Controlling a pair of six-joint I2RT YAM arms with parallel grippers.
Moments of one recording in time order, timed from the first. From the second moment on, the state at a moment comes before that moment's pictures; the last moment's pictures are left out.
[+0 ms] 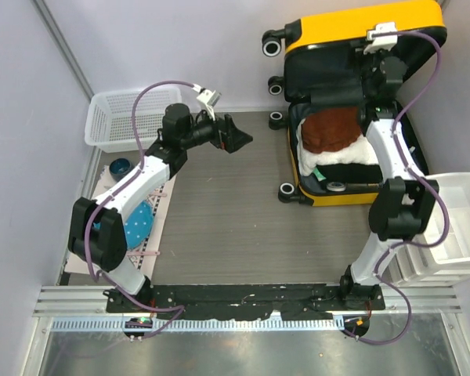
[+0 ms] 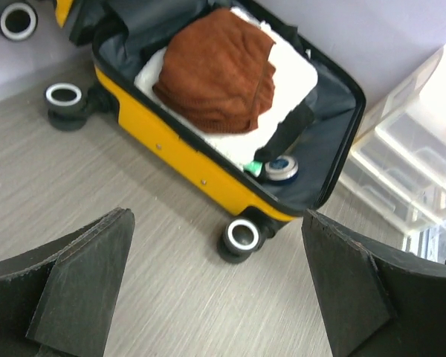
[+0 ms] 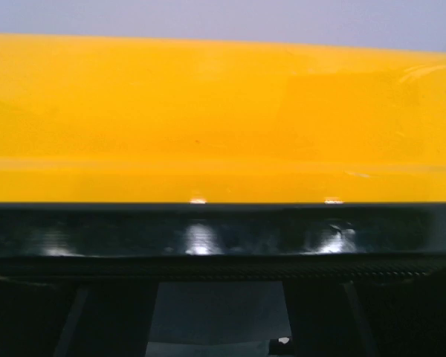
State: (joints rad) left arm -0.43 1.62 1.33 0.21 0.60 -0.32; right arm -0.06 1.74 1.60 0.43 -0.06 -0.21
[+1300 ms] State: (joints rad) left arm -0.51 1.73 1.40 0.03 0.65 0.12; right arm -0.05 2.29 2.27 0.53 0.25 -0.33
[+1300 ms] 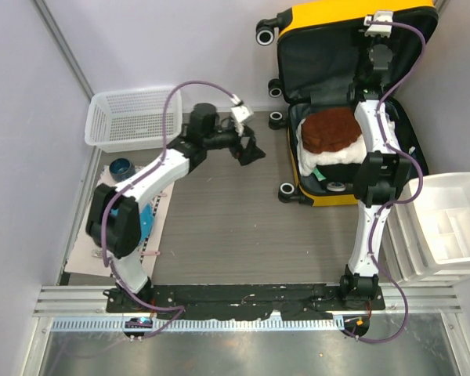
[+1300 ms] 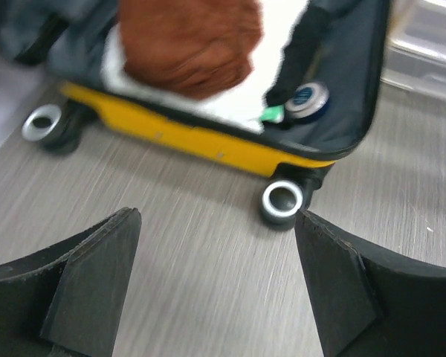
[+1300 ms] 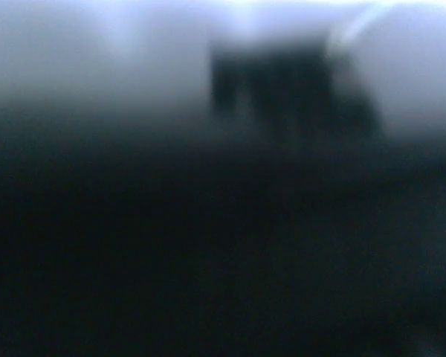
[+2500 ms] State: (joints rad) left arm -1.00 2.26 1.93 -0.24 0.62 0.53; right arm -0.06 2.20 2.10 0.51 0.17 -0.36
